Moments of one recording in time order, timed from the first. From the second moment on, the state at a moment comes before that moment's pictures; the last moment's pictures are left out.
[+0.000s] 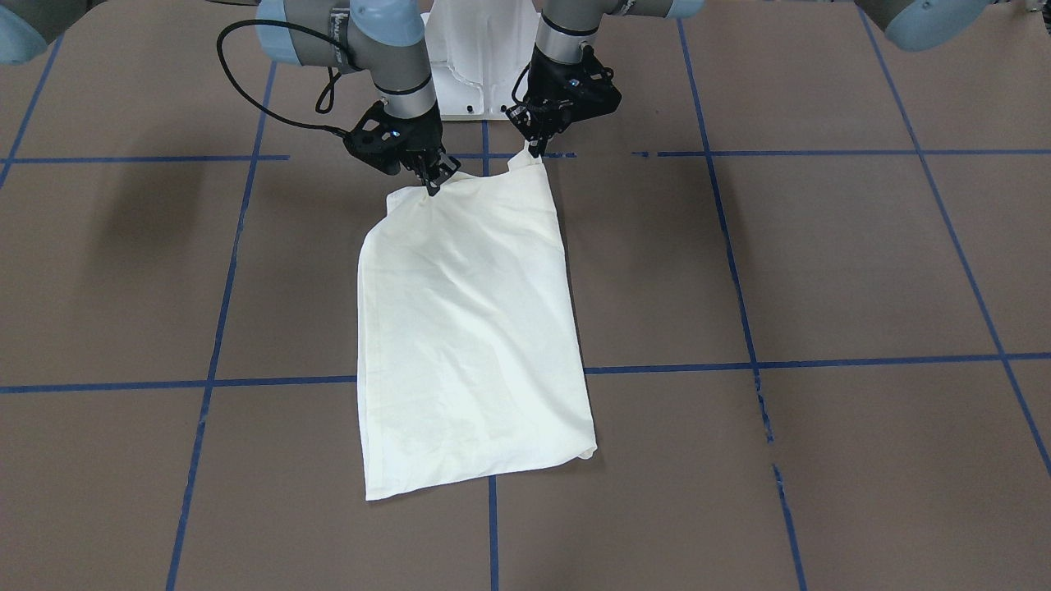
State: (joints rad) left arm -0.22 -2.05 -2.03 -1.61 -1.60 -1.88; right arm 0.26 -1.09 1.91 -1.52 1.69 2.04
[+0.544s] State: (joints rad) left arm -0.13 -1.99 -2.20 -1.53 -1.60 -1.87; right arm 0.15 -1.14 2.09 -1.53 1.71 2.09
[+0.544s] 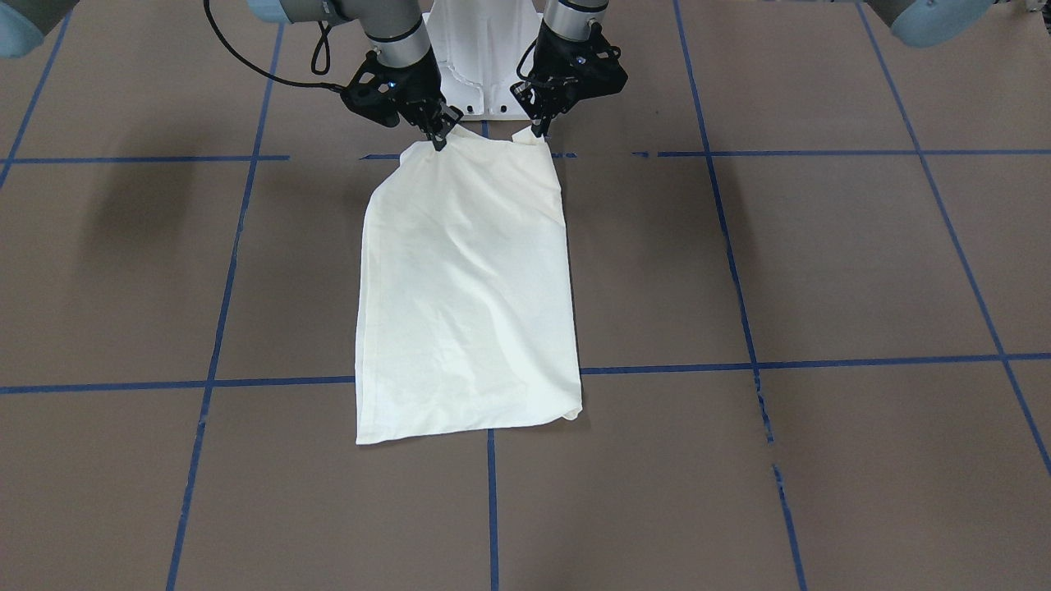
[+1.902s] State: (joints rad) left arm -0.48 -2.21 -1.77 -1.78 -1.69 -1.74; right arm 0.47 -1.00 1.84 -1.52 1.71 2.03
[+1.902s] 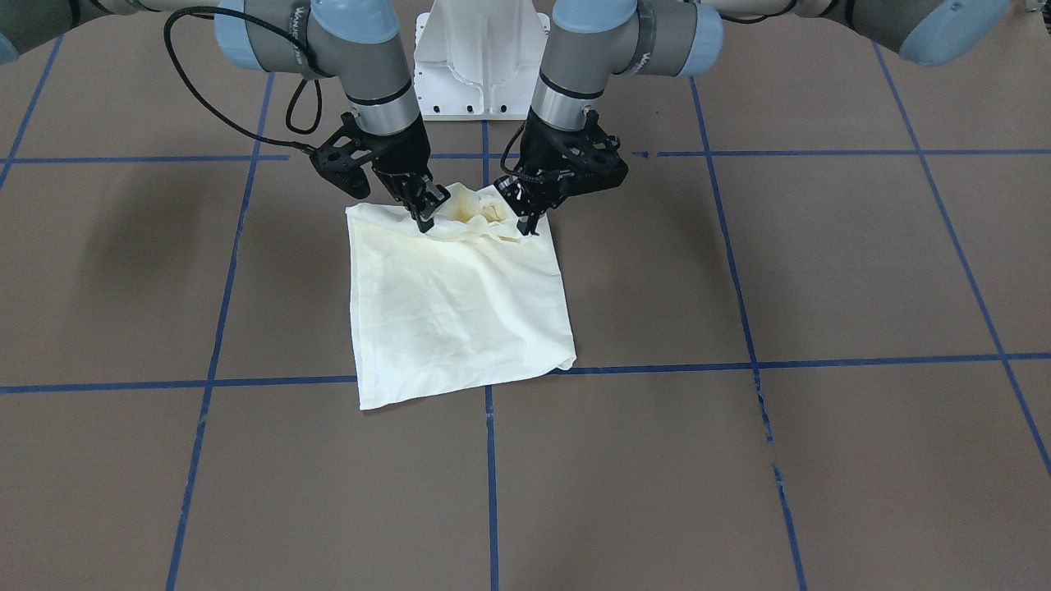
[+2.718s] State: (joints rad) left arm -0.56 -2.24 -1.66 -1.84 -1.70 -1.69; right arm 0.64 -0.81 1.50 -1.44 1.85 1.96
